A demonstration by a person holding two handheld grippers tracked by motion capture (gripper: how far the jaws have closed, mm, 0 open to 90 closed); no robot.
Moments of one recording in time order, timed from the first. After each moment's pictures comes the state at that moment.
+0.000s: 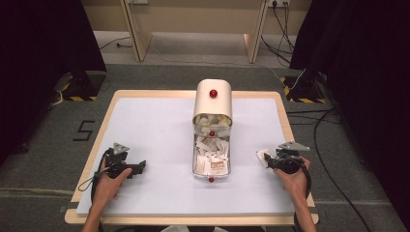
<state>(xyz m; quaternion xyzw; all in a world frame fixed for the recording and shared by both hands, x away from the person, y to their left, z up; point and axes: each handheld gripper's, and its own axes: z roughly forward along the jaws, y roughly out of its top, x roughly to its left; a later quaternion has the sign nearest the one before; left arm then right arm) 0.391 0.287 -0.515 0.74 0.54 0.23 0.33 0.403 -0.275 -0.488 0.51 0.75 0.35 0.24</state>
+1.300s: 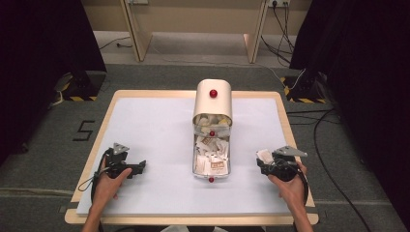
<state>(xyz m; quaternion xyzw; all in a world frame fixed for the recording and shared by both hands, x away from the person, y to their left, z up) 0.391 0.287 -0.515 0.74 0.54 0.23 0.33 0.375 -0.252 -0.474 0.50 0.75 0.37 0.22</state>
